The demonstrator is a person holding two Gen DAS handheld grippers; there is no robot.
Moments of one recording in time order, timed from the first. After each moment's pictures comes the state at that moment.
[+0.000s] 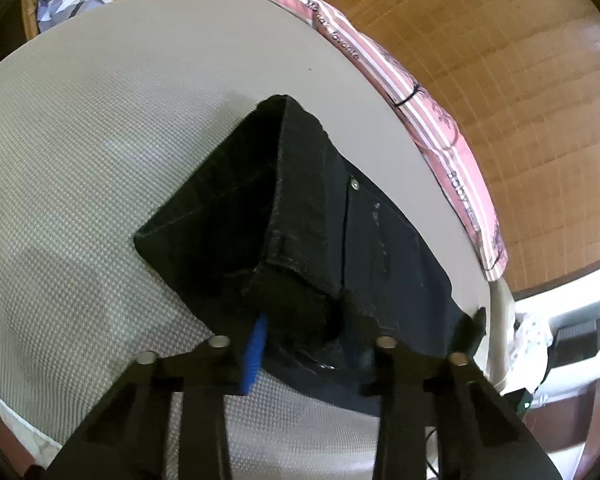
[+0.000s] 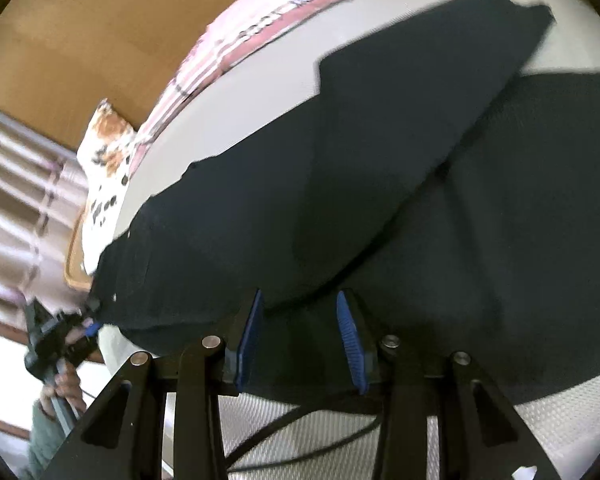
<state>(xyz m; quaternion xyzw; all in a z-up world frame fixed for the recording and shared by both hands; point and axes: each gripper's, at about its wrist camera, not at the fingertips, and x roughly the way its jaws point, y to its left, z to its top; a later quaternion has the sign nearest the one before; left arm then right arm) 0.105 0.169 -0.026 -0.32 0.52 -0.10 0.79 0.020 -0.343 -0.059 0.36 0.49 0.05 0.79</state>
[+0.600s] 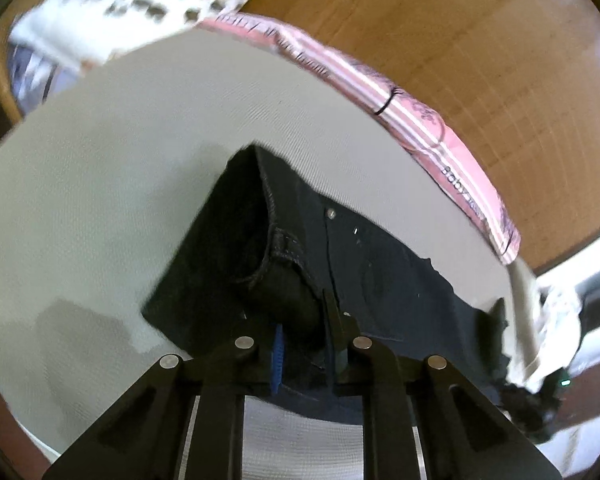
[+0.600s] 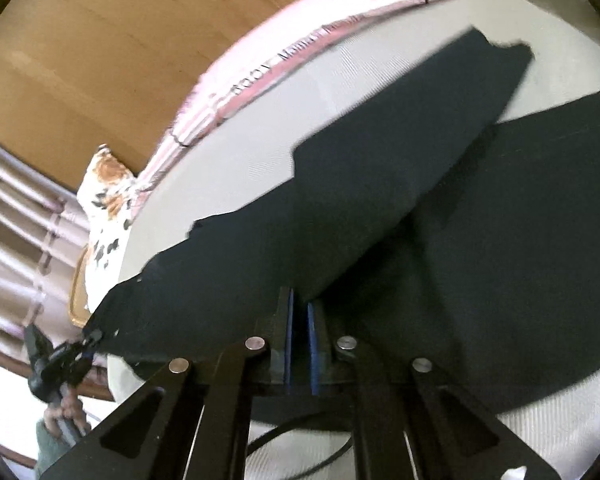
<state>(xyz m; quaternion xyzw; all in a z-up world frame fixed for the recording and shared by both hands) 0.122 0.162 0.014 -0.22 0.49 -0.12 0.83 0.008 -0.359 -0.019 0.36 0.44 0.02 0.82</state>
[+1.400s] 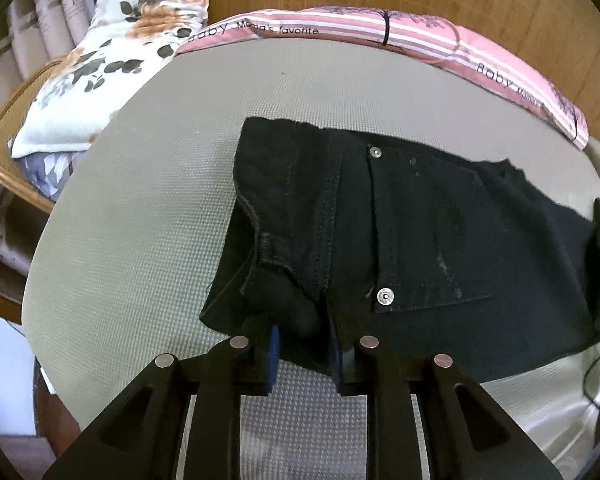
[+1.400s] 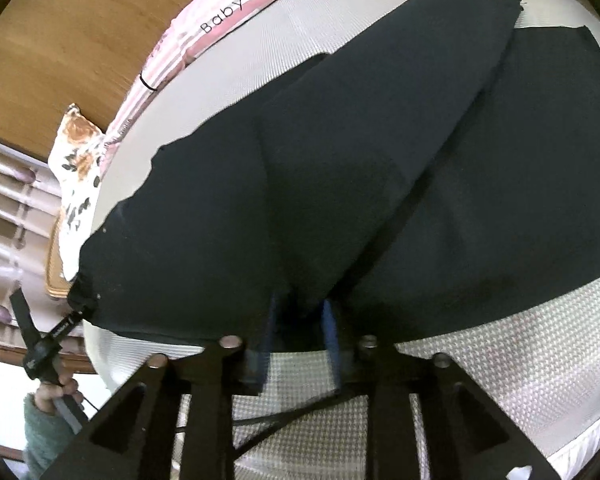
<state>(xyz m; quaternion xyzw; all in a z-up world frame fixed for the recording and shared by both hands) 0.115 0.123 -0.017 0.02 0.52 -0.06 0.85 -0.019 -0.341 -0.059 0.35 0.52 0.00 0.78</state>
